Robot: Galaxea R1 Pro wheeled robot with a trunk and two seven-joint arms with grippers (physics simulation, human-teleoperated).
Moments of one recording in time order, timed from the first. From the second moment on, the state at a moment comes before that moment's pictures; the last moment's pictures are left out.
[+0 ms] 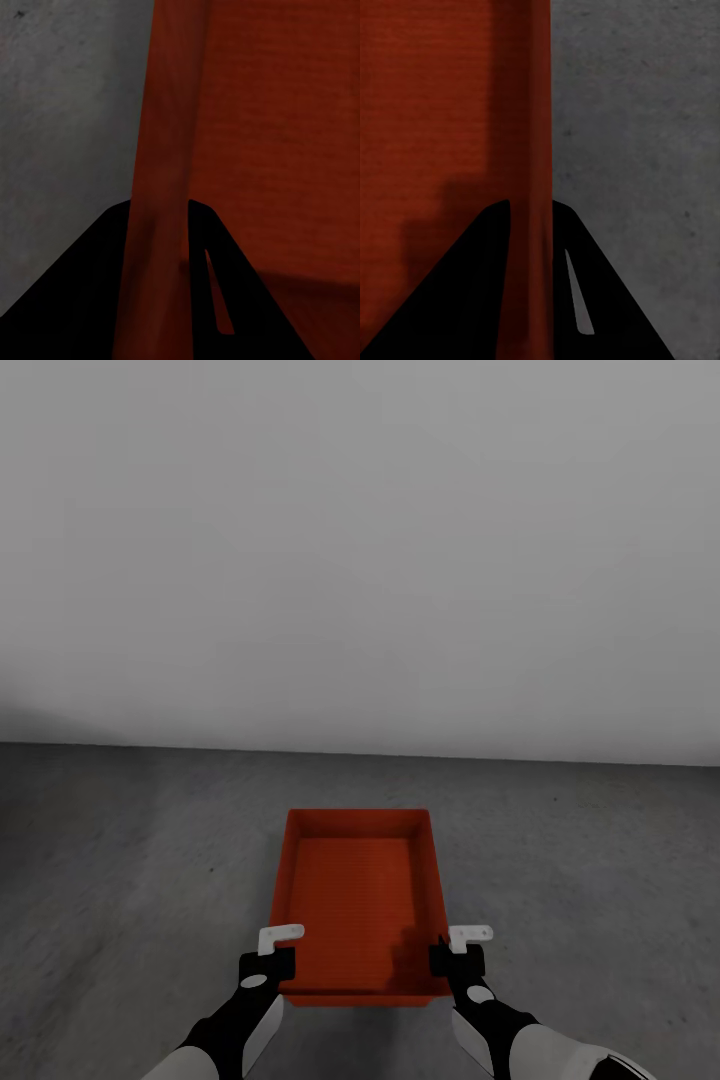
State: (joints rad) left arm -0.55 -0.14 -0.14 -0.38 0.15 0.00 0.31; right arm -0.67 0.09 0.73 -0.08 -0.64 -0.35 -0.21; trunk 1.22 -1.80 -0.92
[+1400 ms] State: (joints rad) left arm -0.55 -0.14 -0.14 -0.38 0.15 0.00 0.31; right arm -0.67 0.09 0.73 -0.08 -0.64 -0.35 -0.21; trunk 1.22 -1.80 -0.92
